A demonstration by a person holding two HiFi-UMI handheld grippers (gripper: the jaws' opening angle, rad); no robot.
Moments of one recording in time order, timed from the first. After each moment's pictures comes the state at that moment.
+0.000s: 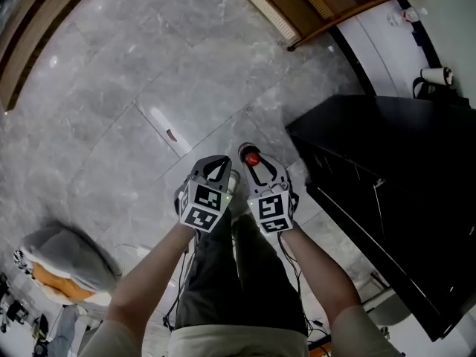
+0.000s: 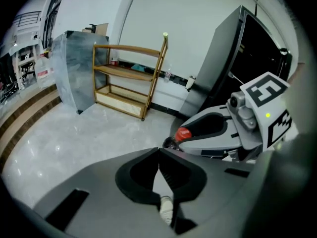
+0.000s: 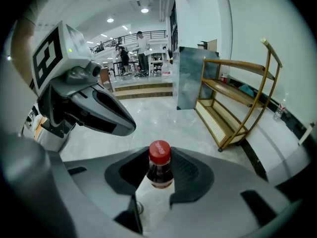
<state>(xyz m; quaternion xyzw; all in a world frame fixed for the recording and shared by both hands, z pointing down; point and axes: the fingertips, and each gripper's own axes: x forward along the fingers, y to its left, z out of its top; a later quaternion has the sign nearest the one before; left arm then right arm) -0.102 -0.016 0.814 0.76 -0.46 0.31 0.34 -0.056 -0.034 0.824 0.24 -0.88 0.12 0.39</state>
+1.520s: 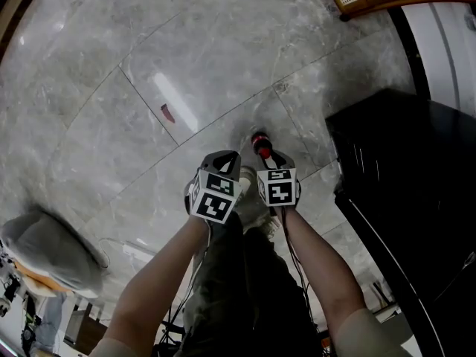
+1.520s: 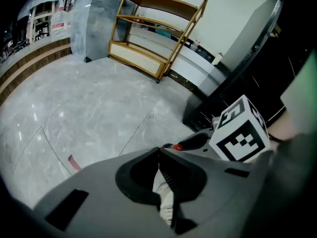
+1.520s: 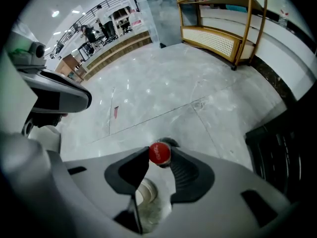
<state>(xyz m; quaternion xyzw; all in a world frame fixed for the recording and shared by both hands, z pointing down) -0.111 0.050 1.106 0.68 -0.46 0.31 0.47 -0.020 0.043 1.193 0.27 -0.74 0.33 0.52</state>
